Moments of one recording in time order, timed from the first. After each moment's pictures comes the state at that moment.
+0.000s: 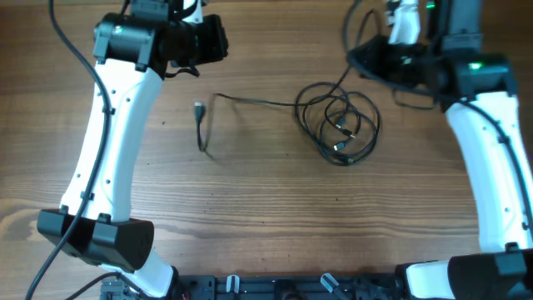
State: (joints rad) left arm -0.22 1.79 2.00 -1.13 0.24 -0.36; right arm 0.14 1.58 1.61 -0.89 -0.51 0.34
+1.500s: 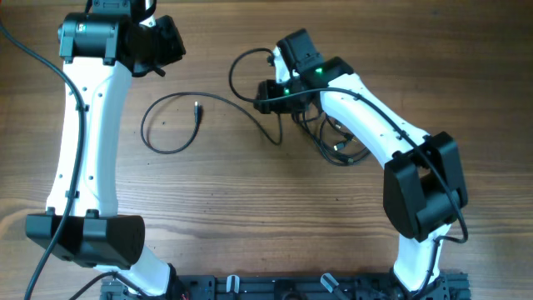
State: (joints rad) left arm -0.08 1.79 2.00 -1.22 0.04 -0.42; right arm 0.51 2.03 1.61 -0.65 -0.35 0.40
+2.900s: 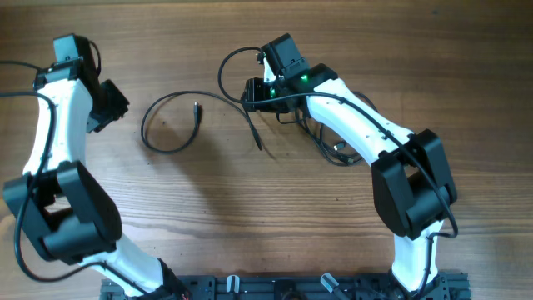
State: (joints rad) left arm 0.28 1.87 1.48 -0.95 -0.12 -0.40; right arm 0.56 2.07 1.61 -0.56 -0.31 0.53
